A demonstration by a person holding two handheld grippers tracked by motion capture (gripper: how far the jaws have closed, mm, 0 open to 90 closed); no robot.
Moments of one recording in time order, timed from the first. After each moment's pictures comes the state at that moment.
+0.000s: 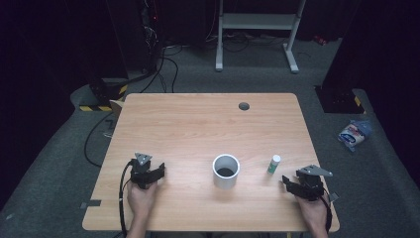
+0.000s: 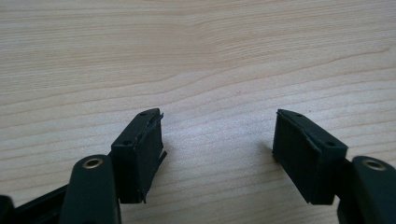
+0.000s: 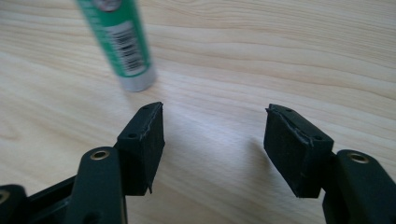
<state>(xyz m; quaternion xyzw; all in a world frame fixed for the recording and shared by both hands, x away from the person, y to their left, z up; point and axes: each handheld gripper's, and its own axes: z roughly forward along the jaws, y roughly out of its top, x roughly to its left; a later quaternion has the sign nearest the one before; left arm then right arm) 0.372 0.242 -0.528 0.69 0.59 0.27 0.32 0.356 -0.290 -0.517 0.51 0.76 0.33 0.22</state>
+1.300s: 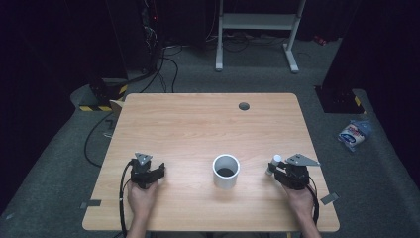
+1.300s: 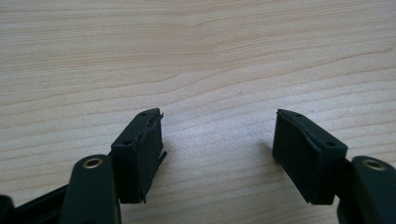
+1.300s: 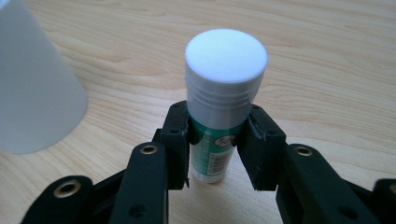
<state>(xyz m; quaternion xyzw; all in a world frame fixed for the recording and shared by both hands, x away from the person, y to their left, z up) 0.373 0.242 -0.528 0.69 0.60 0.27 0.31 0.375 -0.248 -0.488 0.45 0.77 0.40 0.21</state>
